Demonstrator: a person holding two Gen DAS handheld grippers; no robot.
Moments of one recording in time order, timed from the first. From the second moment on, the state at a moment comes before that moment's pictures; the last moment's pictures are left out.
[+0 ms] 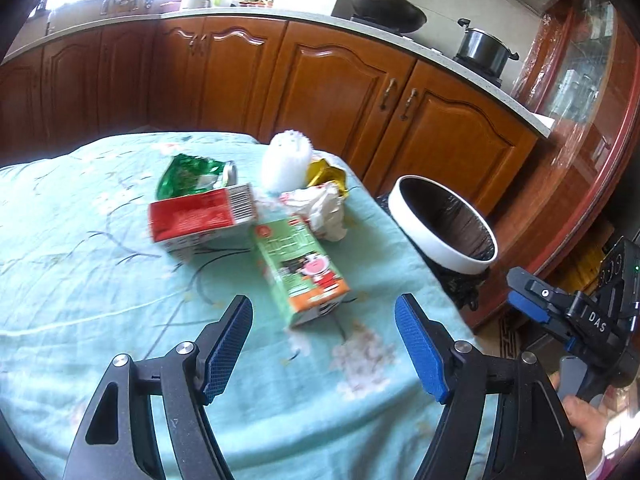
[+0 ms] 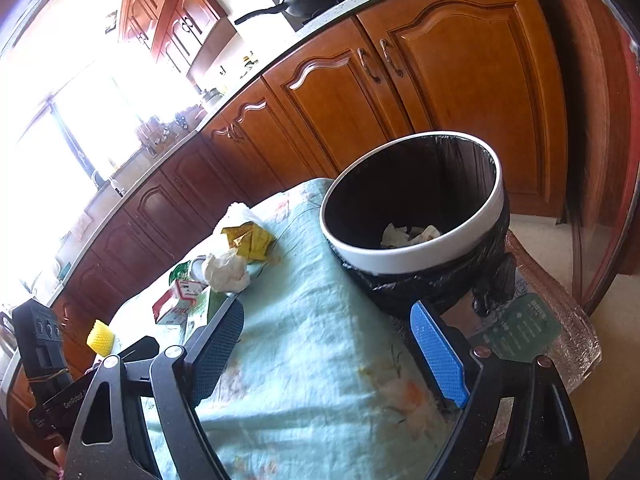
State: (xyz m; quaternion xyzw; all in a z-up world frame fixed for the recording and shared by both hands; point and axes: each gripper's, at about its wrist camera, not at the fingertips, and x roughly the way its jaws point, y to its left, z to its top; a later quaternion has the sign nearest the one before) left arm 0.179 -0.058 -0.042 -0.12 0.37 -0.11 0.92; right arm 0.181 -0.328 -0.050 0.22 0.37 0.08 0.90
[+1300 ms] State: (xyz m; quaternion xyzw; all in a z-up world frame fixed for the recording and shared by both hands) left arm 0.253 0.043 -0.050 0.04 0.39 -0.16 0.90; right arm 0.206 -0.165 -0.057 0.08 0.42 0.20 0.88
